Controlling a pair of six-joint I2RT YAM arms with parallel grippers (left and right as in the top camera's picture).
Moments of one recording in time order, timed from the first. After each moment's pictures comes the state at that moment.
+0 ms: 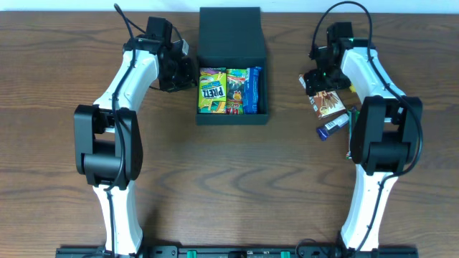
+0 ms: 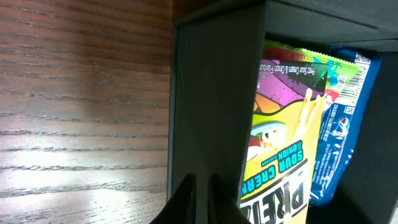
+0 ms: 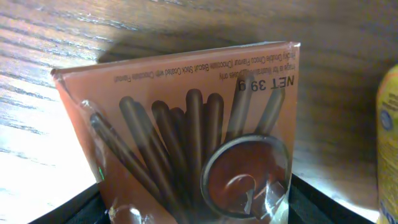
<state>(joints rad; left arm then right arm) -0.13 2.17 1.74 -0.86 0.44 -0.30 0.01 2.32 1.86 -0.96 -0.01 -0.19</state>
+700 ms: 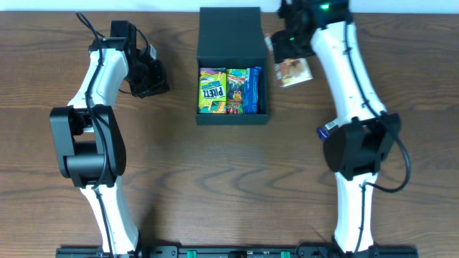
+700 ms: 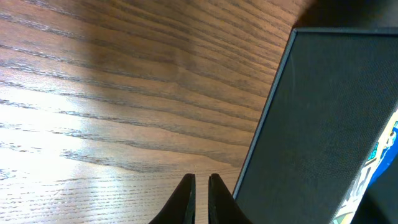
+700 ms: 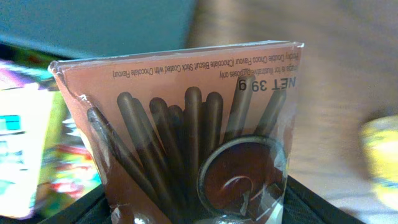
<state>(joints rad) 0.03 2.17 1.74 -0.98 0.44 -0.27 0.28 2.32 2.40 -1.32 0.00 0.09</state>
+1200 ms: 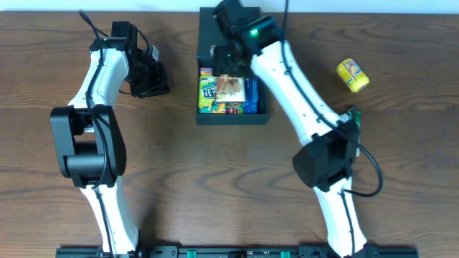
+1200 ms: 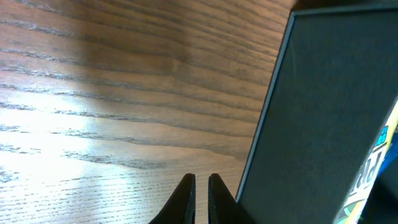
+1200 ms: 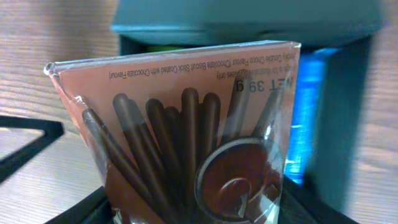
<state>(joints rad) 0.03 2.17 1.74 -1.00 0.44 -0.19 0.55 2.35 2.40 -1.24 -0.01 0.58</state>
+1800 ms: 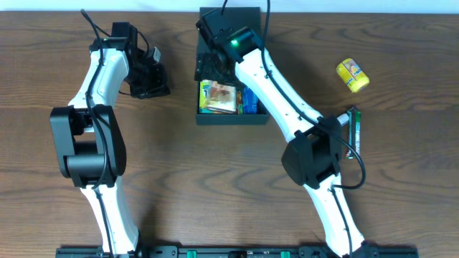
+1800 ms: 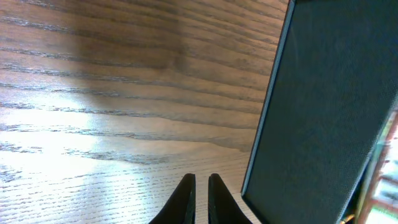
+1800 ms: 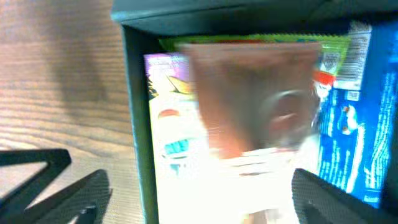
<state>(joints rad) 0.03 2.17 1.74 -1.02 0.44 -0.14 0.59 2.42 2.40 -1.17 -0.01 0.70</state>
